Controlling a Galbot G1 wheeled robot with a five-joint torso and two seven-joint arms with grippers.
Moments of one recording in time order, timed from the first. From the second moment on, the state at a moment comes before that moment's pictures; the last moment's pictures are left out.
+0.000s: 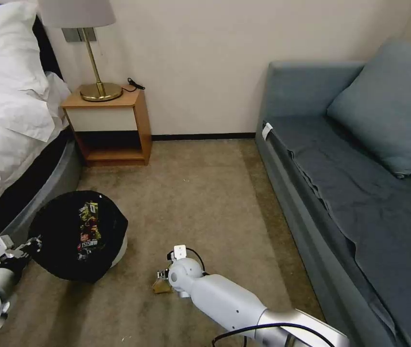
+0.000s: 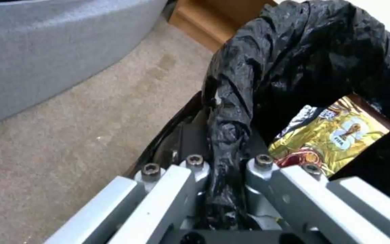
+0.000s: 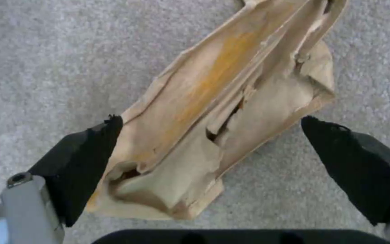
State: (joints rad) left arm 1.37 -1.18 -1.09 -1.71 -0.93 0.49 0.06; right arm -0.60 1.61 -0.57 0.93 1.13 -0.49 0.62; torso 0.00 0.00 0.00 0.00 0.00
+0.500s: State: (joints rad) left arm 1.37 -1.19 -1.09 -1.70 -0.92 0.48 0.07; right arm -0.62 1.61 -0.58 0.90 1.08 -0.47 0.56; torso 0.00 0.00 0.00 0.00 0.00
